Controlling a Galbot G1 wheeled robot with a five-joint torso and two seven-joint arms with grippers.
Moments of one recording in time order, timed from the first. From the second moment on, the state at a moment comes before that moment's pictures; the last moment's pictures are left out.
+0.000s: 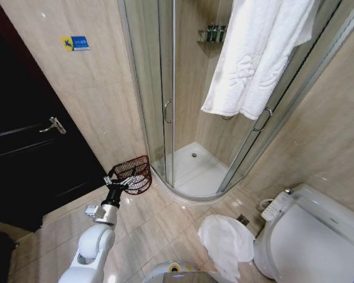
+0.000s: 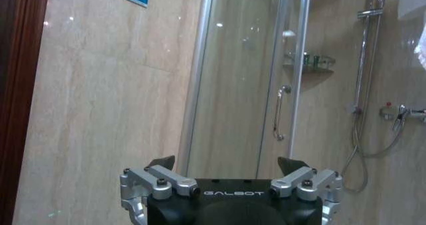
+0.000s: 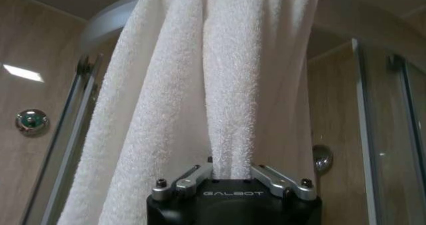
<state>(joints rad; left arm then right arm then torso) 1.47 -1.31 -0.57 -2.08 -0.38 -0.08 0.04 1.02 0.78 -0.43 1.19 1.22 -0.60 0.14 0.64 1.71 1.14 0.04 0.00</state>
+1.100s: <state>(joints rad) 1.44 -1.30 -0.57 -2.12 -0.39 -0.04 0.03 1.08 0.71 -0.51 1.27 1.31 -0.65 0.17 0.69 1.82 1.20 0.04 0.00</state>
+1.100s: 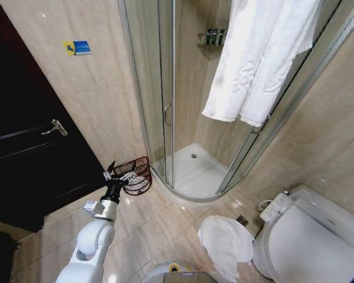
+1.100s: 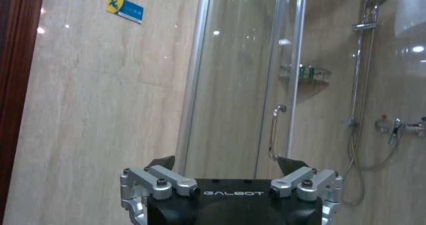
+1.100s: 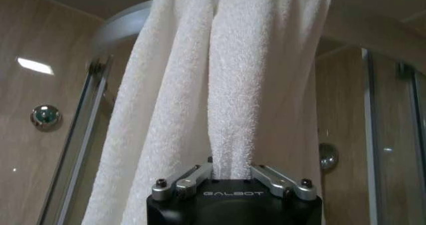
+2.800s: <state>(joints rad) 1.45 -1.32 -0.56 -2.14 -0.39 -0.08 0.05 -0.14 0.16 0.16 2.07 1.51 -0.57 0.44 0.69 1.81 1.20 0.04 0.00</state>
